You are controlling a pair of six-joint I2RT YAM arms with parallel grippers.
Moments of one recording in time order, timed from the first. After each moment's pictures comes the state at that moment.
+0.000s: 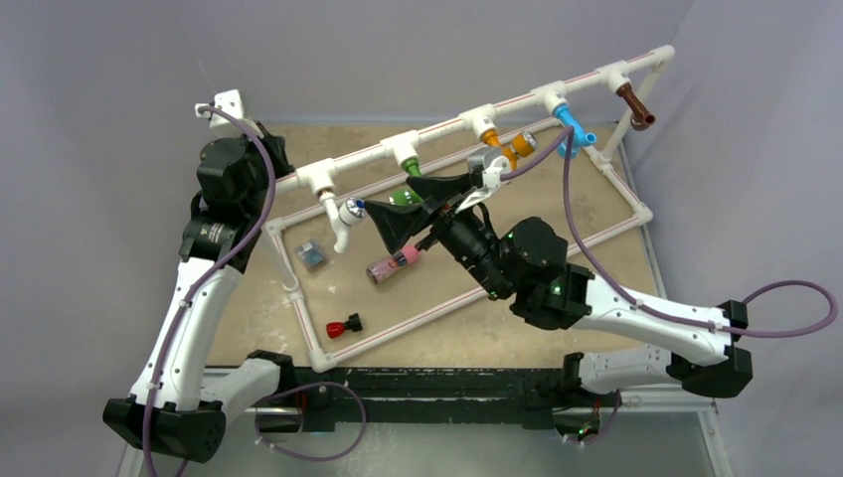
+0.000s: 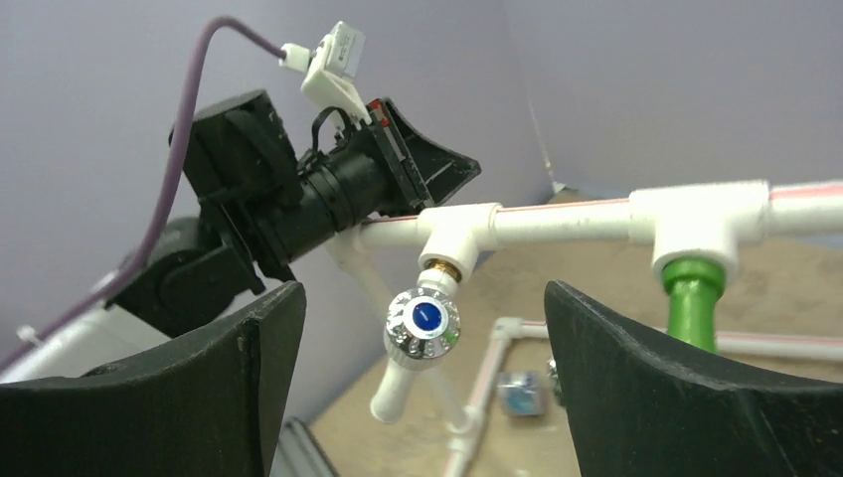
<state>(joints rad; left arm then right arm) -0.19 1.04 1.22 -0.32 -0.19 -0.28 1.29 1.18 1.26 0.23 0.52 0.35</state>
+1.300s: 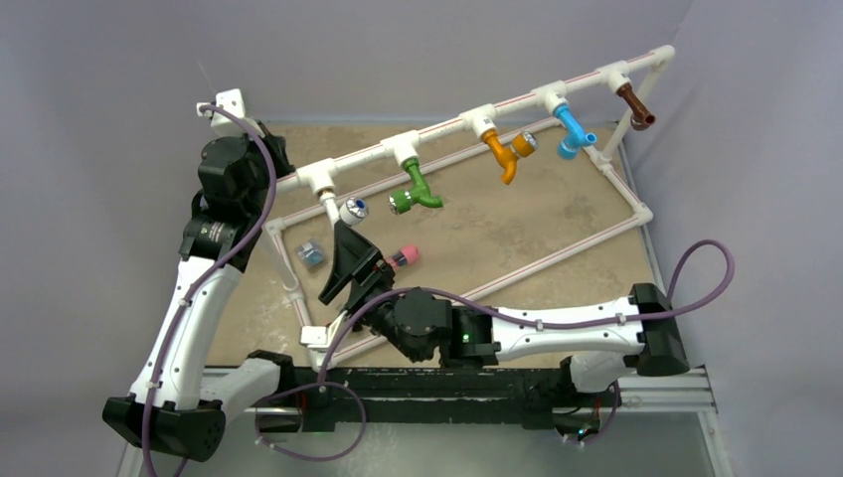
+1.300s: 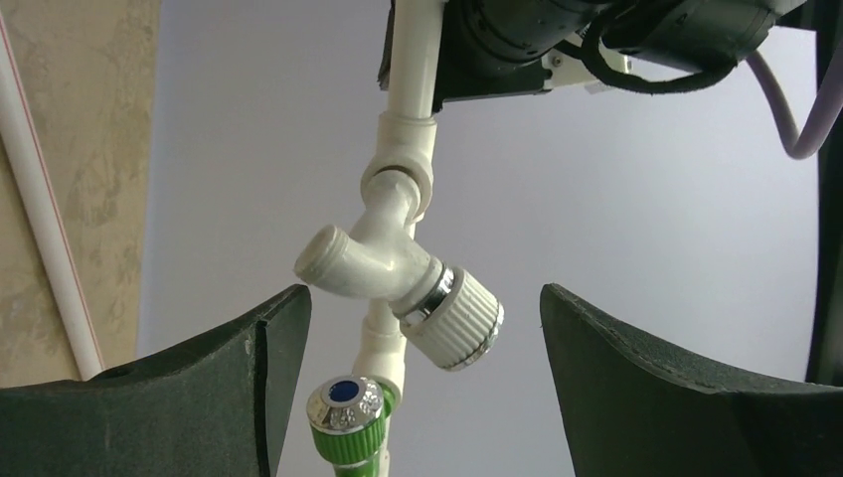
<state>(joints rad) -0.19 1.04 1.23 -0.33 -0.20 -0.27 1.55 1.47 1.25 0.27 0.70 -1.74</state>
